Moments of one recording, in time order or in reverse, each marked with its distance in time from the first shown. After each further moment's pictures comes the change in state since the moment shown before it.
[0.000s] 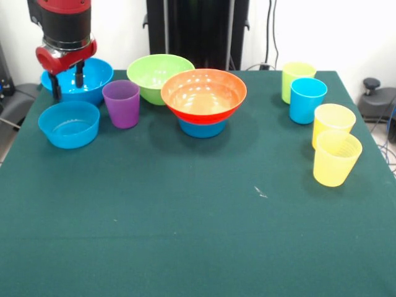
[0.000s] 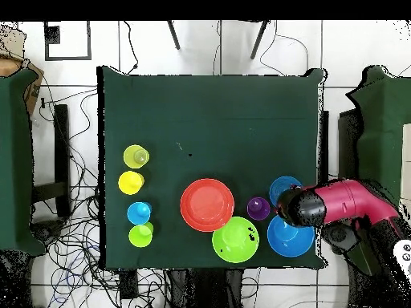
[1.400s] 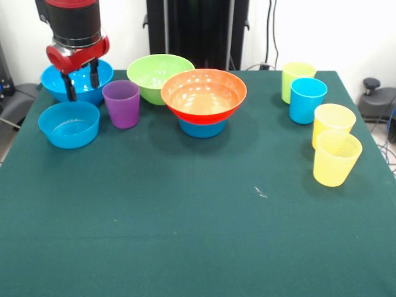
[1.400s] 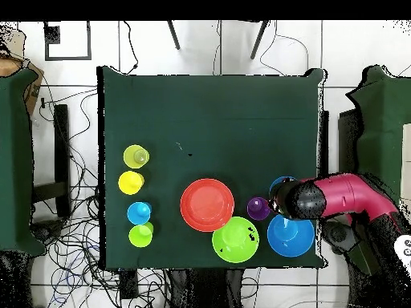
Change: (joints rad) arm 0.000 0.000 0.040 -0.004 0.115 0.000 0.000
